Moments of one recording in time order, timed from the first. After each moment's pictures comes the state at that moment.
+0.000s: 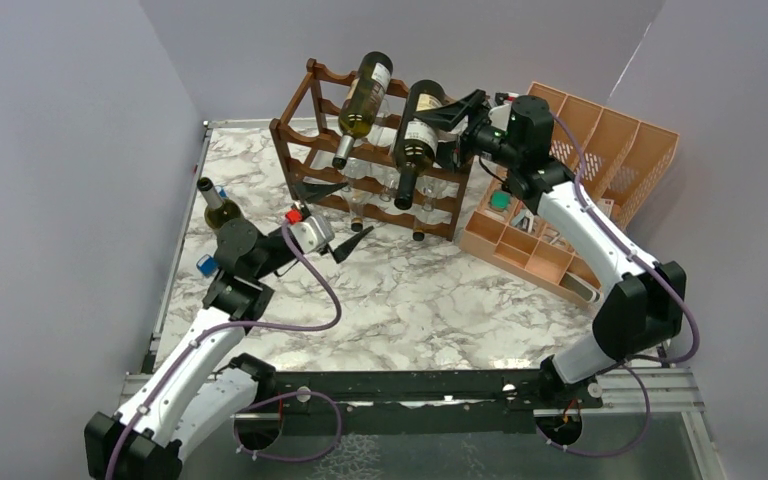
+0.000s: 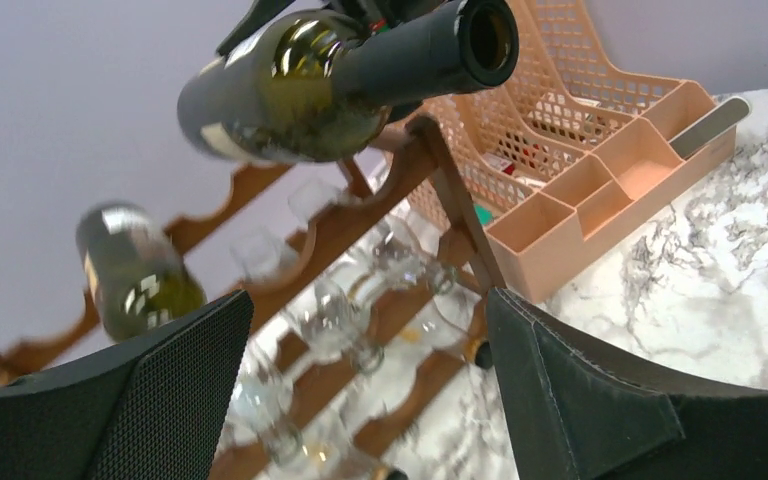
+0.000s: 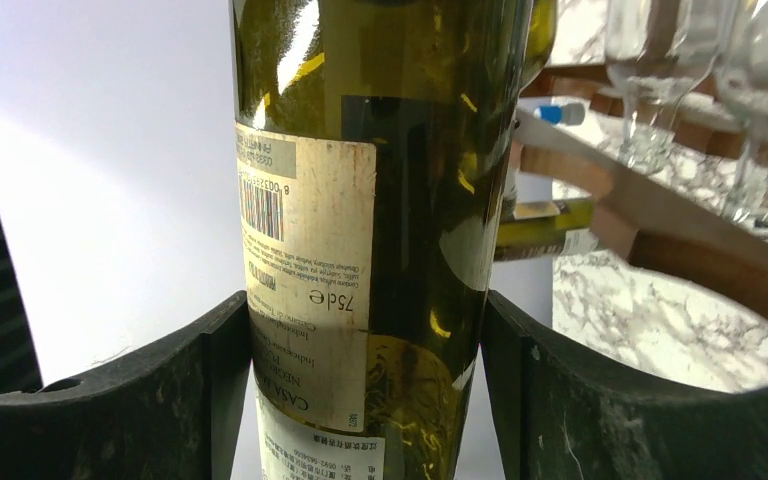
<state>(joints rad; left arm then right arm) -0.40 0.77 0.65 0.33 0.63 0.31 0.36 1.56 1.39 0.06 -0.54 1.46</state>
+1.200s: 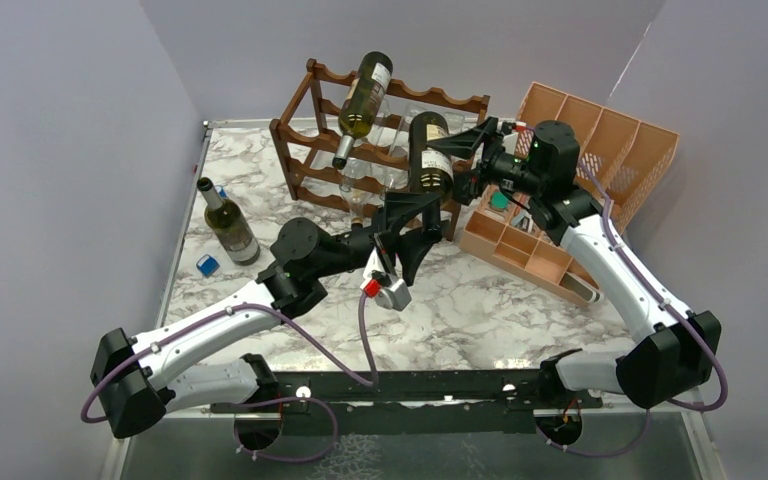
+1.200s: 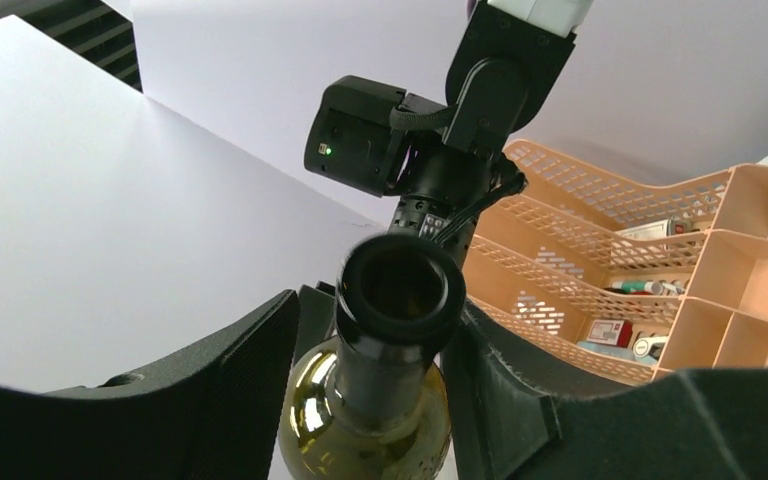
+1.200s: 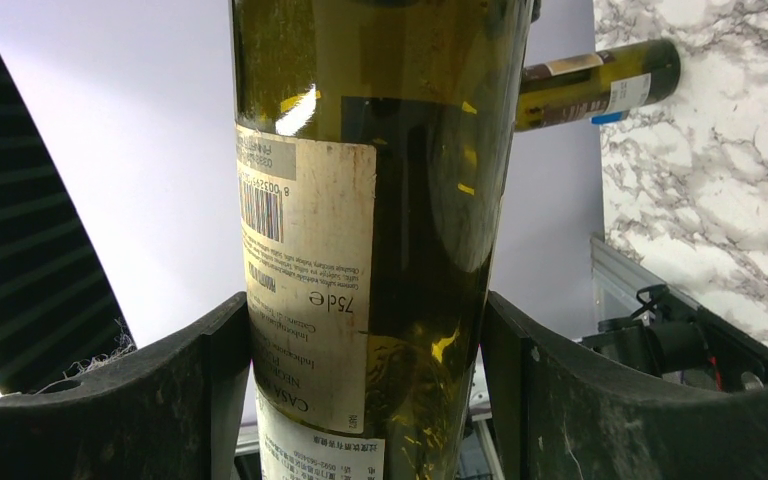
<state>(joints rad) -0.94 1.07 0.87 0.59 0.50 0.97 0.36 1.31 1.20 -0.03 -0.69 1.60</state>
